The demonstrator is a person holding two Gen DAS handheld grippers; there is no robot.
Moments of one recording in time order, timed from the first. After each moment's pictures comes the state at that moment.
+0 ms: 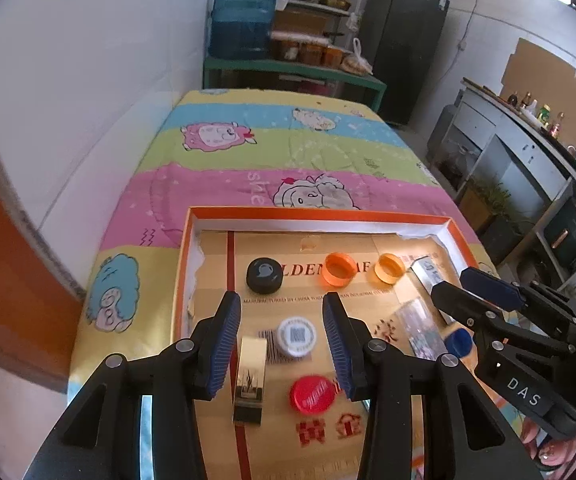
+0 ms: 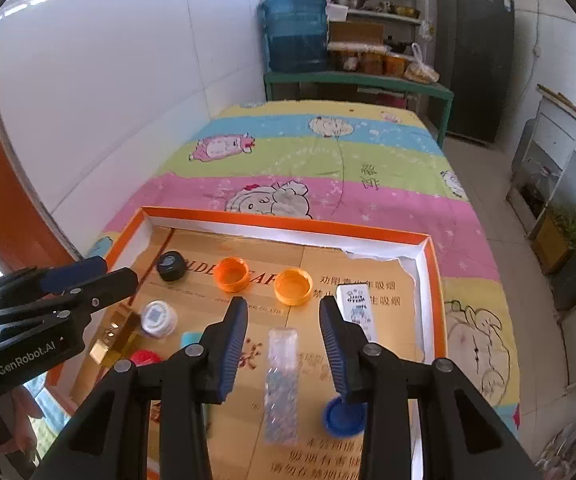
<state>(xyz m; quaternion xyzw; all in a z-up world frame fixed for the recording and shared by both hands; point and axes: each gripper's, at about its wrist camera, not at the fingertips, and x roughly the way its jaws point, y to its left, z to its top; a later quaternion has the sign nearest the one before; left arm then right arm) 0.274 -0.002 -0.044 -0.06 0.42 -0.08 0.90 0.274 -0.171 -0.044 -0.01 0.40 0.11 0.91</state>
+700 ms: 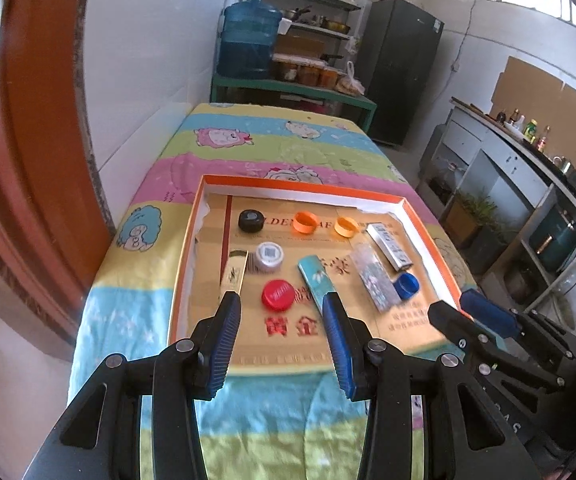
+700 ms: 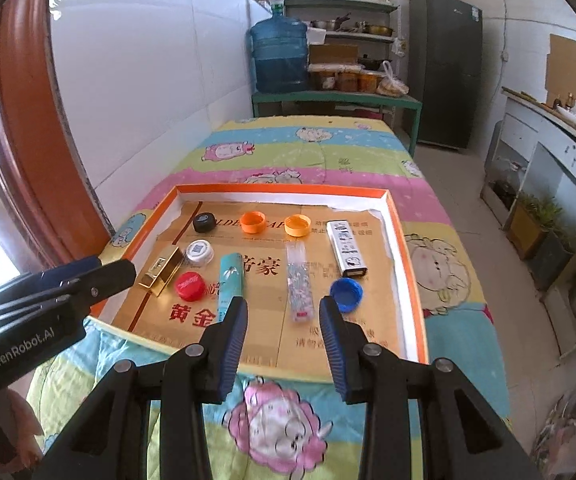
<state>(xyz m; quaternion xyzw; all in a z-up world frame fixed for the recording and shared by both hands) 0.155 -0.006 -0.023 -0.07 0.38 -0.07 0.92 0.154 -0.169 -0.028 0.00 0.36 0.07 0.93</state>
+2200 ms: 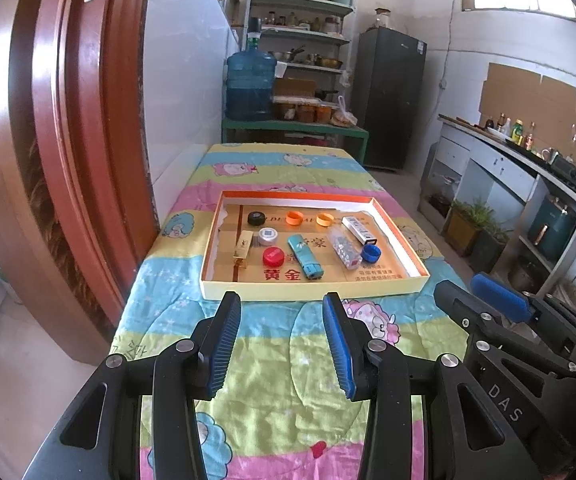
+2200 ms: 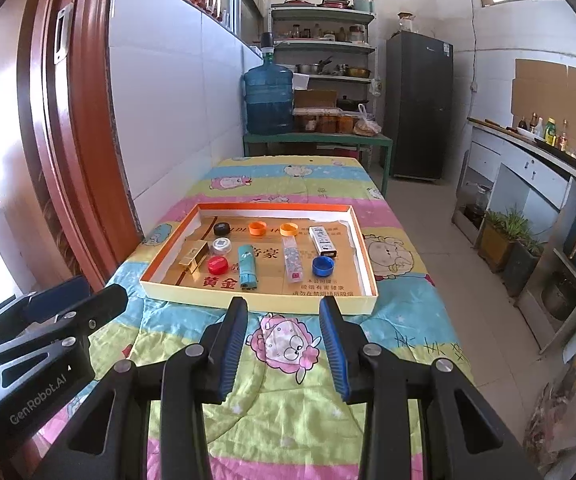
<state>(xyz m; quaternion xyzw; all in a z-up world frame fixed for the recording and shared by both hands) 0.009 -0.018 0.011 -0.03 0.31 -0.05 0.95 0.021 -0.166 0.007 0.00 0.29 0.04 0.96</state>
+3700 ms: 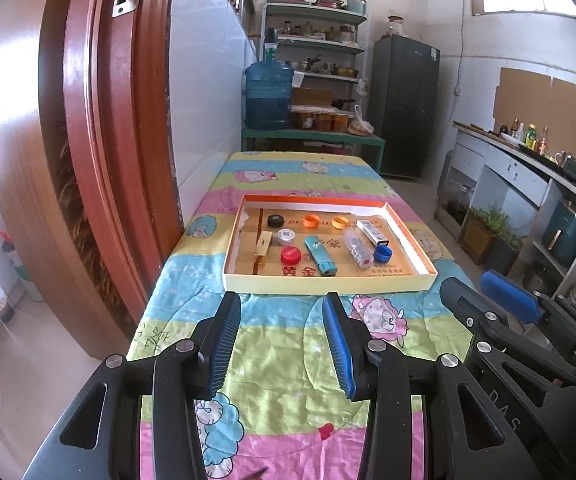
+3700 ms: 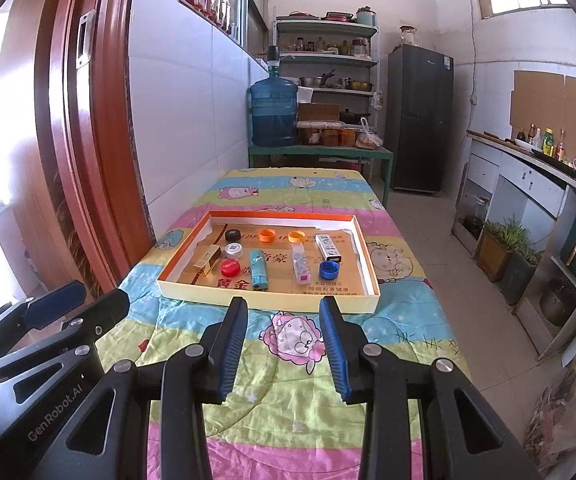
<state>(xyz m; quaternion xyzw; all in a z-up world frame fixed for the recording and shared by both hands) -0.021 -0.015 0.014 -0.03 0.29 -0.01 0.96 -0.007 -0.157 0.013 -0.01 0.27 0.04 0.96</state>
